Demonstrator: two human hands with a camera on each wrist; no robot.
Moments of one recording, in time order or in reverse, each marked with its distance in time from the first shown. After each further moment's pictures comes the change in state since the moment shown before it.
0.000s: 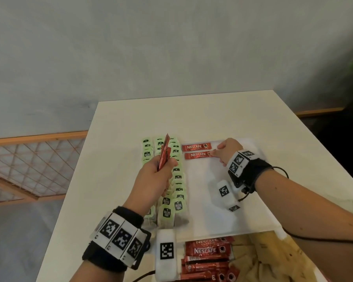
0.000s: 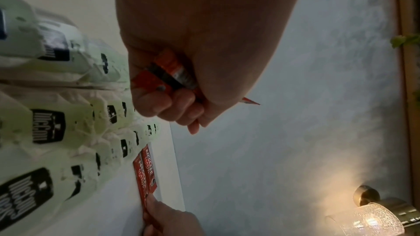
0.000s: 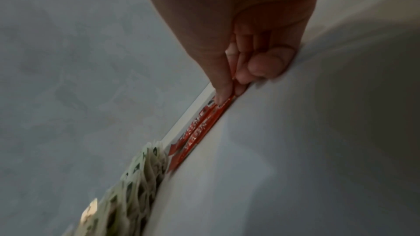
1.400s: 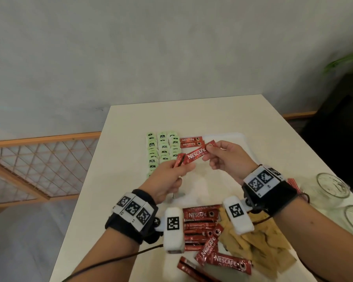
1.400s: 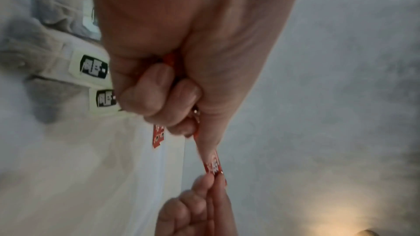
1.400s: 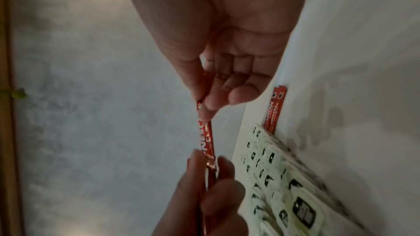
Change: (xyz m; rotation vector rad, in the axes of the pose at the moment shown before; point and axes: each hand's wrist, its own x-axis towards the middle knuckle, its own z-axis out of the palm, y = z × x) left_hand -0.069 0.012 0.021 -0.125 -0.283 -0.138; right_hand -0.169 0.002 -0.040 0.744 -0.325 -0.251
